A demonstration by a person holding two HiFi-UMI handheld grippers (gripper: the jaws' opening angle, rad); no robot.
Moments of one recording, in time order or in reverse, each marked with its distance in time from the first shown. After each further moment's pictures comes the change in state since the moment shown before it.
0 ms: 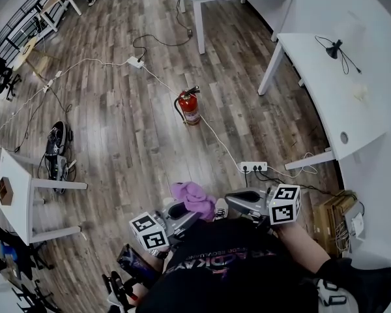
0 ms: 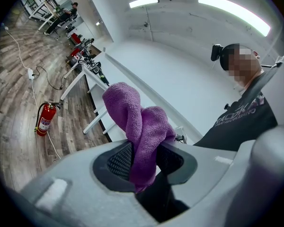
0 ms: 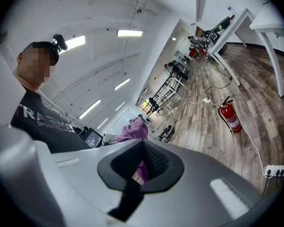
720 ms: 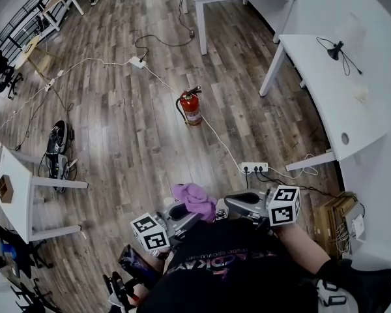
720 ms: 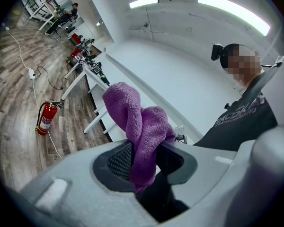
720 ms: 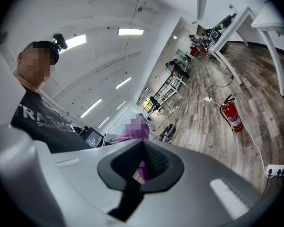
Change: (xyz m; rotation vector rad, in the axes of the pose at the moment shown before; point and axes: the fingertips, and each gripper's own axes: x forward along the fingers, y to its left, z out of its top) left arm -0.007 -0.002 -0.006 -0.001 -0.002 0.004; right arm 0.005 0.007 -0.009 -0.009 0.019 0.015
